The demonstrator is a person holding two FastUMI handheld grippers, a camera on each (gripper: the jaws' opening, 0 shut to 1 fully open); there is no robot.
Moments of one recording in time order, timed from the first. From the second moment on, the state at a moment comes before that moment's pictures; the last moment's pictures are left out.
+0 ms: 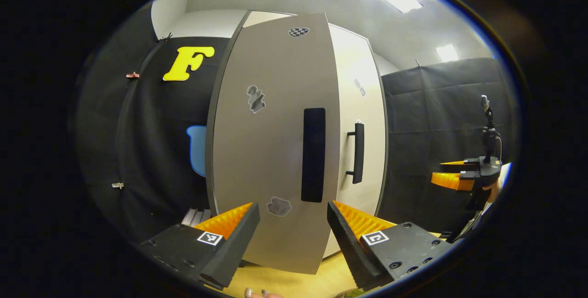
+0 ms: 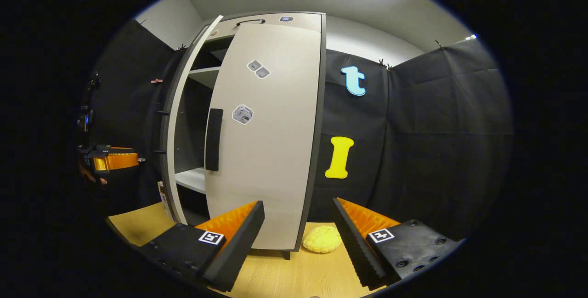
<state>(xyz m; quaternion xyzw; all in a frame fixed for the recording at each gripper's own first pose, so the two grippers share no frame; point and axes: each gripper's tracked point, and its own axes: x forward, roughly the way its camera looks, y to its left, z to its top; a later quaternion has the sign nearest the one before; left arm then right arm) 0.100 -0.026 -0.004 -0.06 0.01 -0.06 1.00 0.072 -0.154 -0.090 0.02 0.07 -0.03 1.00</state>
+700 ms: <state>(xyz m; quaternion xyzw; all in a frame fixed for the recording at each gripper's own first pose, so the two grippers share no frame) 0.068 -0.069 0.007 -0.04 0.02 -0.08 1.00 0.027 -0.134 -0.069 0.04 0.06 -0.03 1.00</state>
